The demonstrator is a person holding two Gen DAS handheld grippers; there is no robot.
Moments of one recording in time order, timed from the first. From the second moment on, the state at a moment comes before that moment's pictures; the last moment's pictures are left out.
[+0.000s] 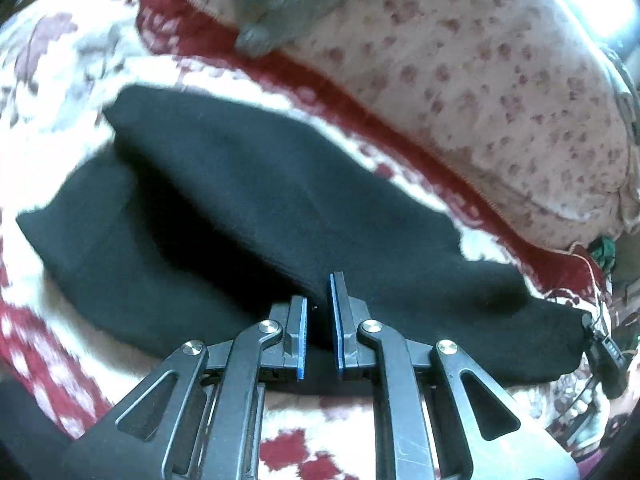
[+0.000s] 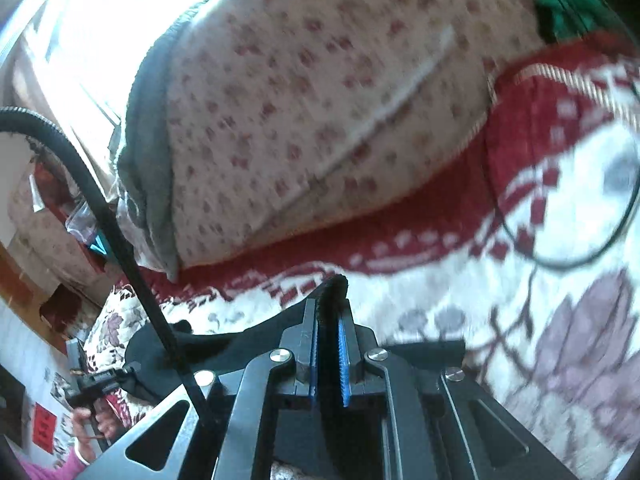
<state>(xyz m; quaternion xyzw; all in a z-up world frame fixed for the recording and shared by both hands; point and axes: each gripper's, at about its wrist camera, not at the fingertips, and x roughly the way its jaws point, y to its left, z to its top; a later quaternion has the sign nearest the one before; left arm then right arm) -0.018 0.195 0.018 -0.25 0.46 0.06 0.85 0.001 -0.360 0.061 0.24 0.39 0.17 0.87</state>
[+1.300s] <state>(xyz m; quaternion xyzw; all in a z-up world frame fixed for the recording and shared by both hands) -0.052 0.194 0.032 -0.28 0.43 0.07 0.86 -0.057 -0.379 0.030 0.27 0.44 0.09 0.85</state>
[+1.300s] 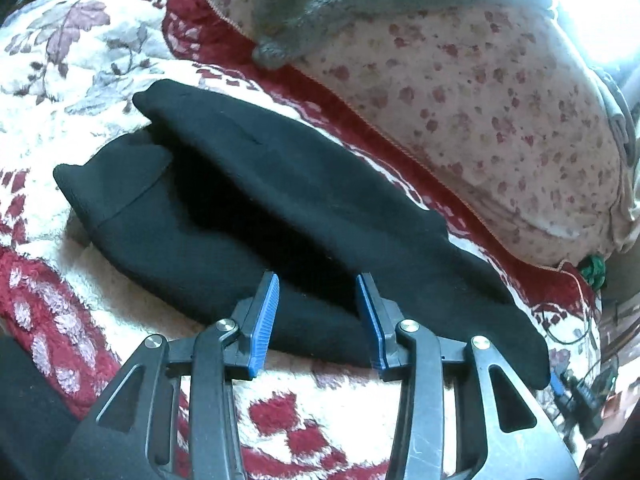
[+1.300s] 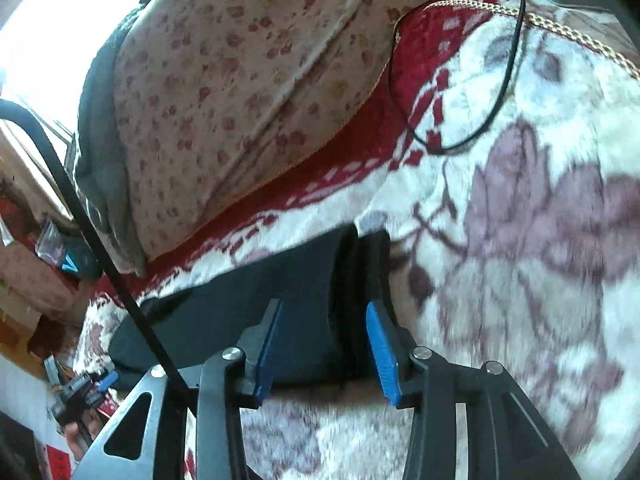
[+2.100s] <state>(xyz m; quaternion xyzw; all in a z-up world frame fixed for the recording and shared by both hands) -0.010 0.191 0.013 -0.29 0.40 0.10 0.86 -0.059 -0.364 0.017 0.24 0.42 0.08 0.87</state>
